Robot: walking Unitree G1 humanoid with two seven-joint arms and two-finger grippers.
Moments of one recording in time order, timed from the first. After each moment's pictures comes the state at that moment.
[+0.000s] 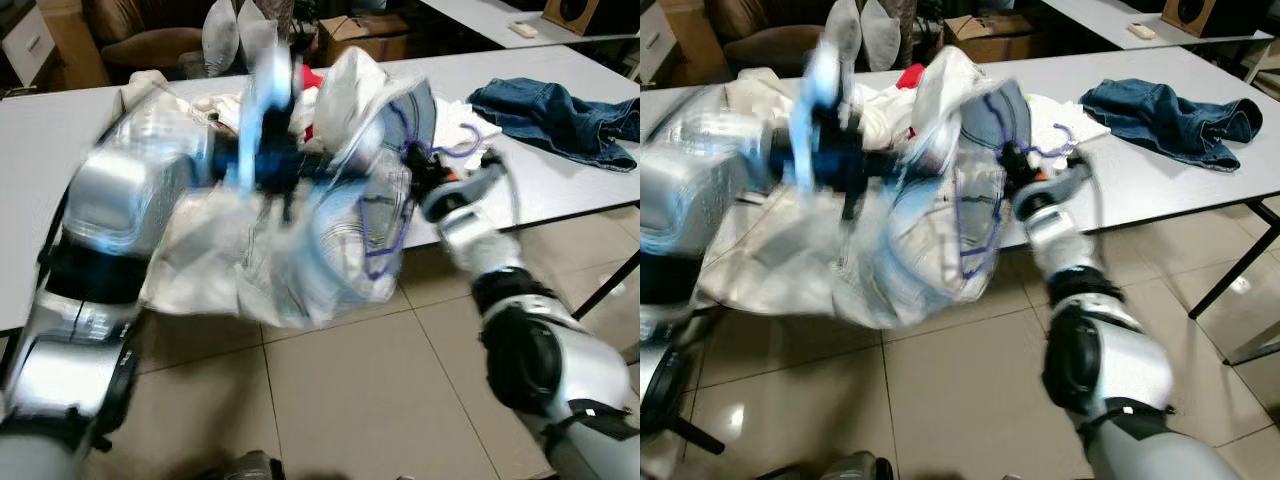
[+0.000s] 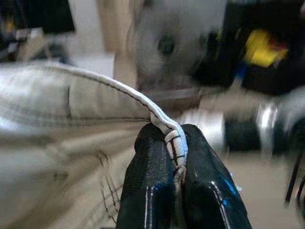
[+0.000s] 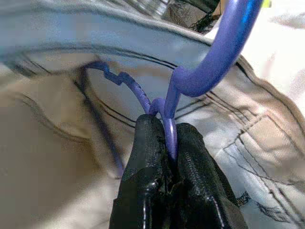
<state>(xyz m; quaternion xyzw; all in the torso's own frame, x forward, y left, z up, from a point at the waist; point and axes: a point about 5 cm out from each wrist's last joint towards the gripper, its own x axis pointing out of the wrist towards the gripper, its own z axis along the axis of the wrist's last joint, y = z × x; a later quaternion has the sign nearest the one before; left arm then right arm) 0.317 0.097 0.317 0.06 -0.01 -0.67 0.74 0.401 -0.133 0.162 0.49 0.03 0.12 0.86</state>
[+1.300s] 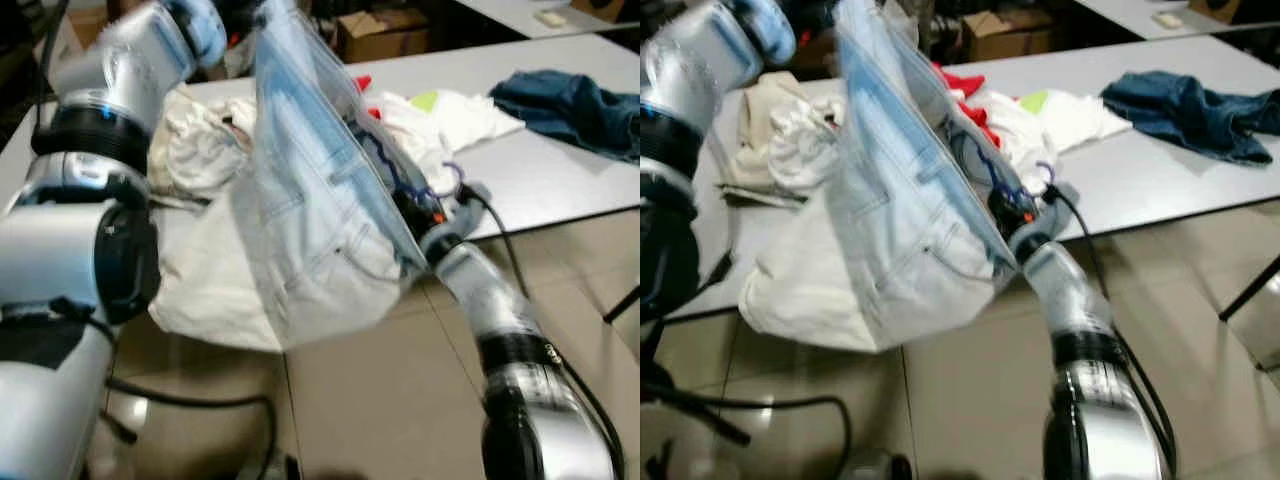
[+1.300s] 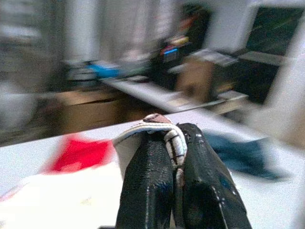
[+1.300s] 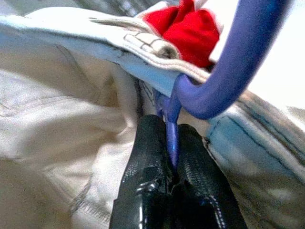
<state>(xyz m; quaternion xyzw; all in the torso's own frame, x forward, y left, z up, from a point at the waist) 0.417 0.175 0.348 -0.10 -0.08 -0.24 0.96 0.346 -0.144 0.133 0.37 0.09 0.17 0.91</state>
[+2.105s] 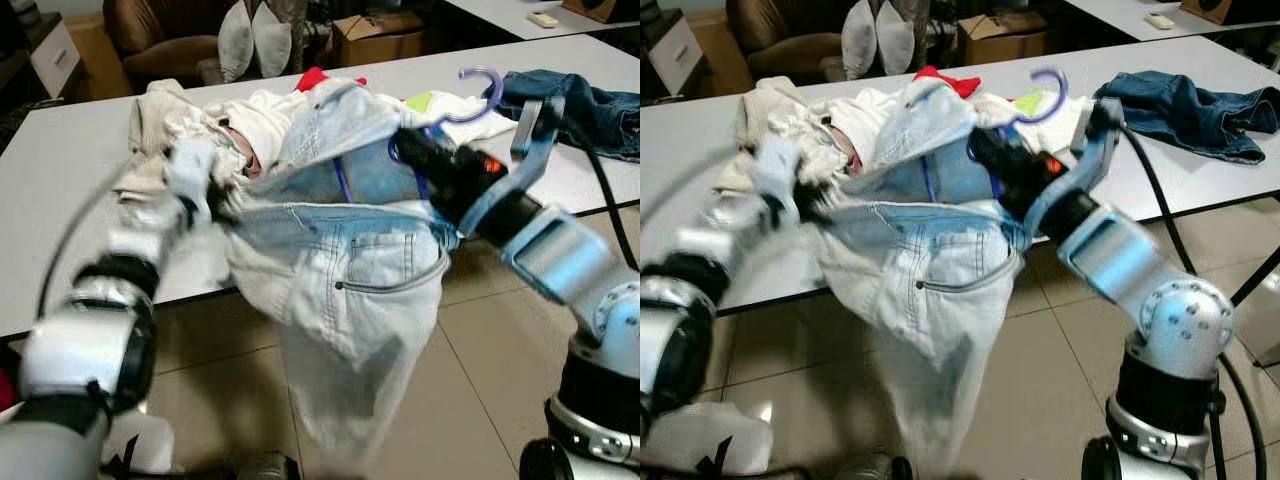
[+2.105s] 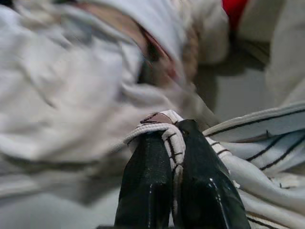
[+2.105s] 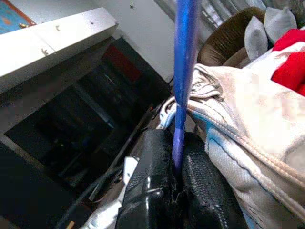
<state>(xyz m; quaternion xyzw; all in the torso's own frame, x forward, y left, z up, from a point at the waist) 0.391 0.208 0.151 0.09 0.16 -0.16 0.97 0.280 -0.133 0.266 0.38 0.06 0.30 0.87</state>
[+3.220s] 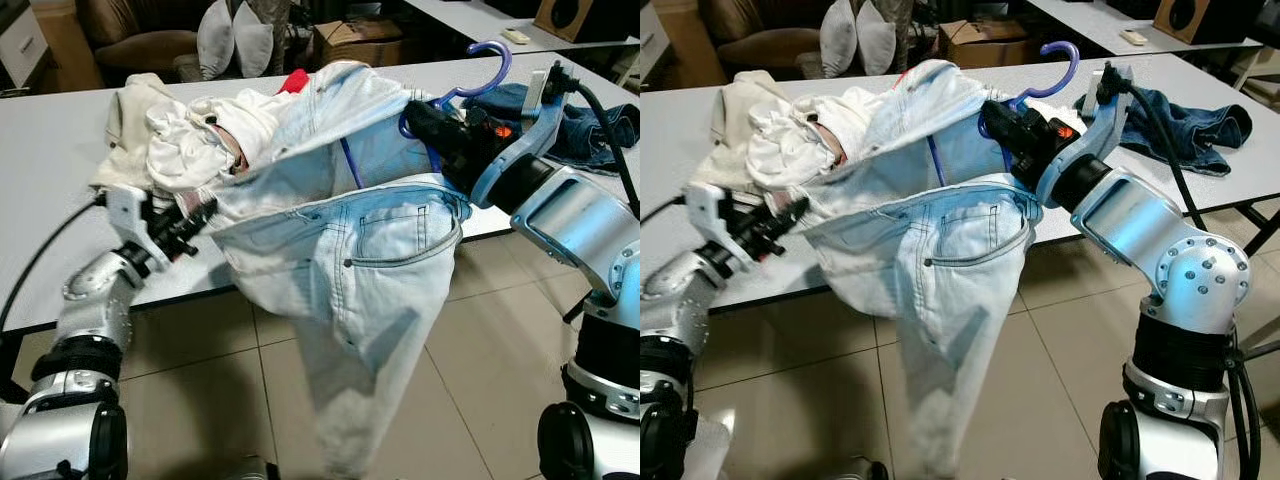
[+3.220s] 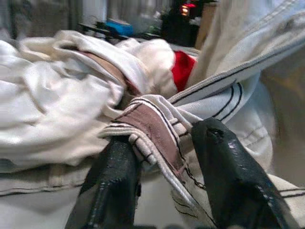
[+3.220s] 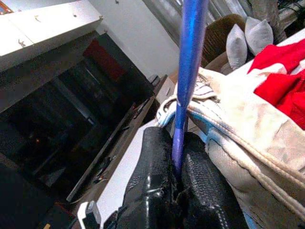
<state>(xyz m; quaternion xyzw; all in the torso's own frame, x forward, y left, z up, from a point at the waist) 0.341 0.254 0.138 -0.05 -0.03 -0.22 0.97 0.301 -0.145 0.281 0.36 0.07 0.29 0.88</state>
